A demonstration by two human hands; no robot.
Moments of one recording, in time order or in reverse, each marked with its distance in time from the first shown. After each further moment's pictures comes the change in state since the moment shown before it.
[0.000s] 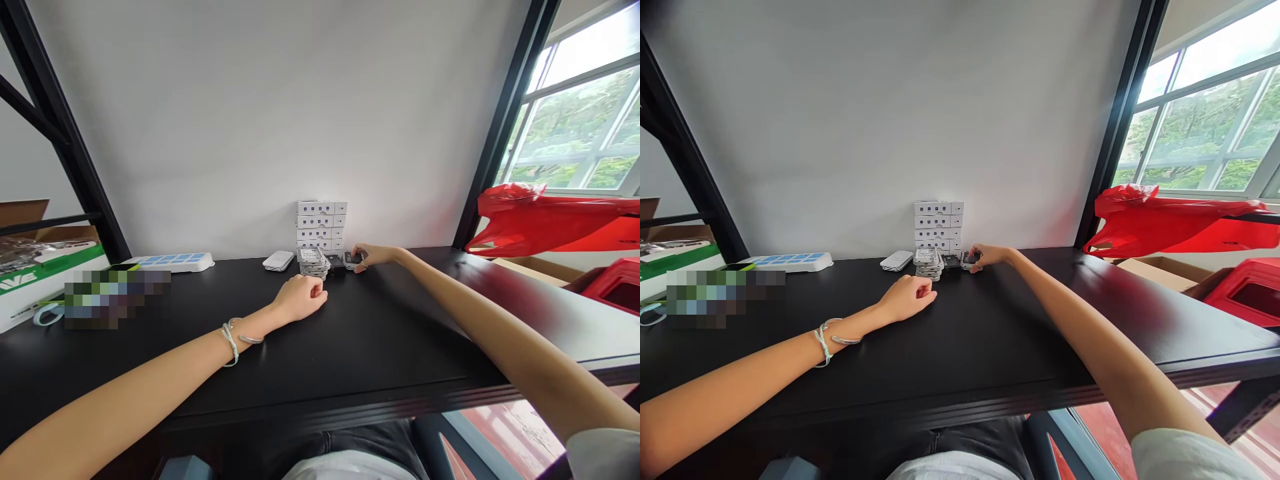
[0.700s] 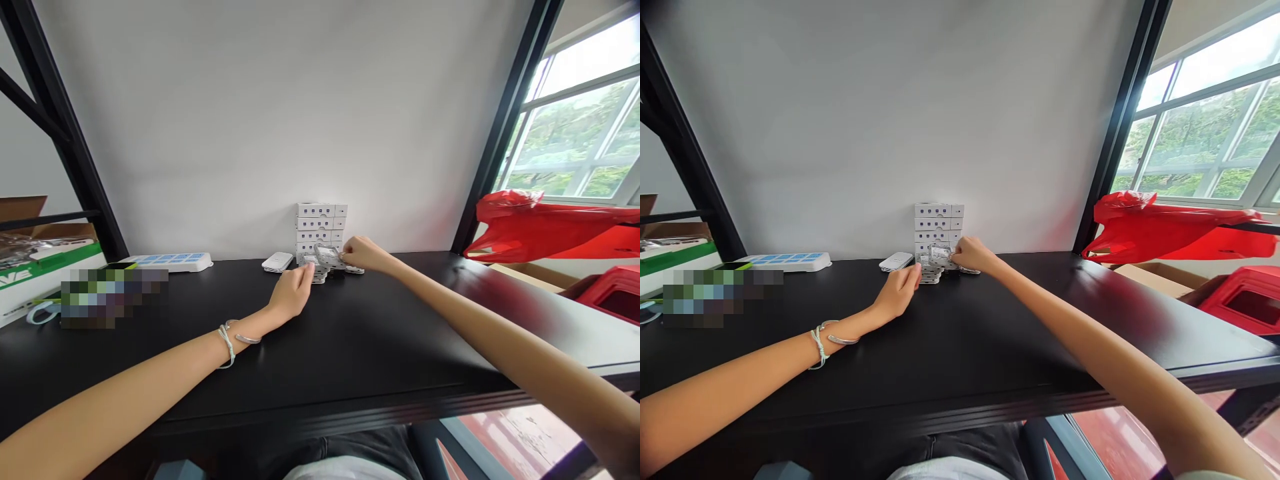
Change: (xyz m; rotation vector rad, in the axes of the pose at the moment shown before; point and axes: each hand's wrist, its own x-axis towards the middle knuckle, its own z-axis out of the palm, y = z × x) left_hand 0.001 -0.005 -0.001 -0.221 0.254 -0.039; right_hand -0.042 -0.094 0.016 -0.204 0.326 -0.026
